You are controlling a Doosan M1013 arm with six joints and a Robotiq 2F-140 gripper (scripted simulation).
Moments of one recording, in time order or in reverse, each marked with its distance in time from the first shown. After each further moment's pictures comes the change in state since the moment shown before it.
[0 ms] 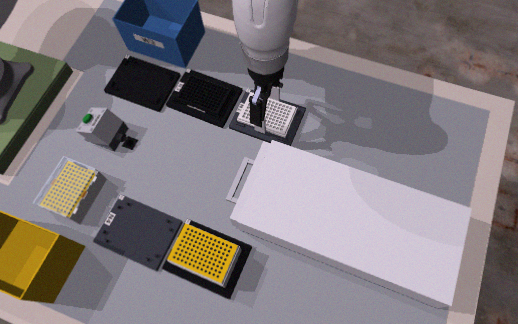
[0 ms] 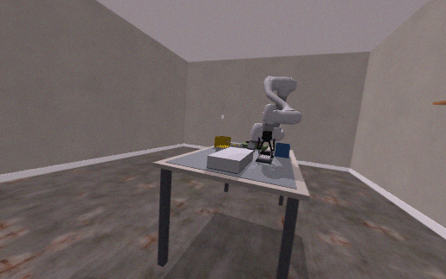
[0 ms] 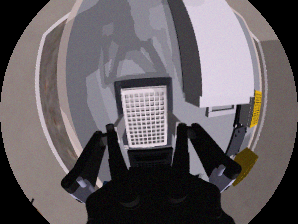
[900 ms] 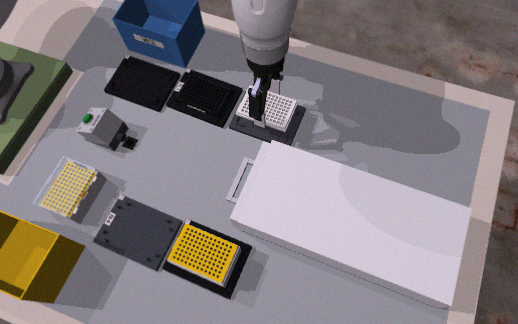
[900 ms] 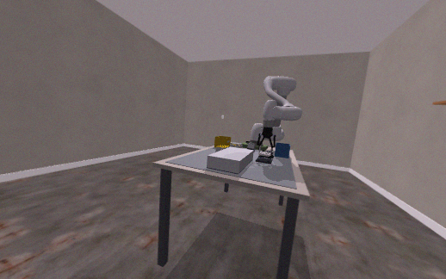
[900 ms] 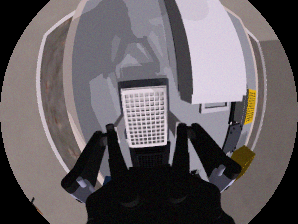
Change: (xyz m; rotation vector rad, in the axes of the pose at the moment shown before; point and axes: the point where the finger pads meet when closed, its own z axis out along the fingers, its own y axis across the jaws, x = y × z) arm 0.000 0.000 -0.030 0.000 0.000 0.000
